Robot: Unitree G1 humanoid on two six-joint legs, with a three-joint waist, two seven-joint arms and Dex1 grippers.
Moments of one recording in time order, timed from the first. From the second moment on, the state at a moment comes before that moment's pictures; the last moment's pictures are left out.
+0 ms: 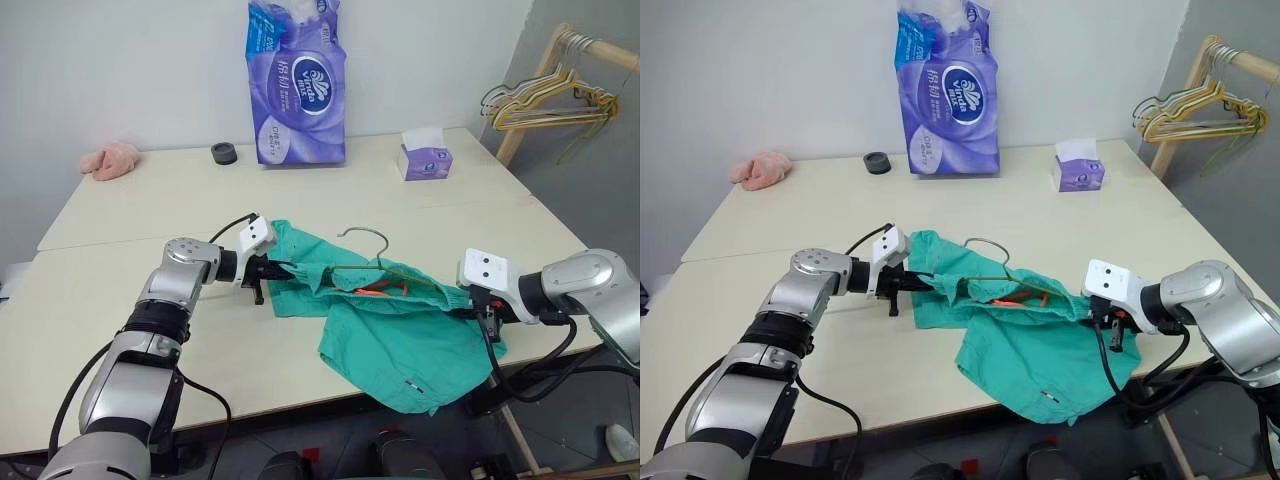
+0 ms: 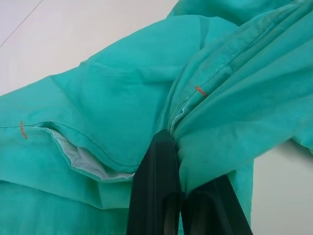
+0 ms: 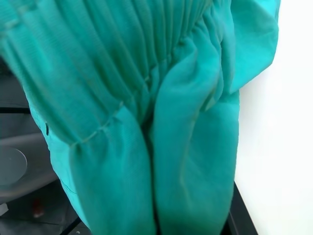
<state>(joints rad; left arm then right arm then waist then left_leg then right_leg) -0.74 0.56 -0.16 0.69 -0.12 0.20 -1.29 -0.42 -1.04 0.23 -0.45 0.24 0.86 1.13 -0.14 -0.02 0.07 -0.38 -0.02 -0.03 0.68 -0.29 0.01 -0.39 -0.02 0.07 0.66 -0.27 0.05</state>
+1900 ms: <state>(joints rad) -0.95 0.20 -0.28 -0.03 -0.36 0.53 -1.03 0.23 -1.03 -0.97 -0.26 1.95 1.06 -0.57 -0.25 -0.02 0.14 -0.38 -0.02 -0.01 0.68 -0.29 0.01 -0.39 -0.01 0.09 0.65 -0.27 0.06</state>
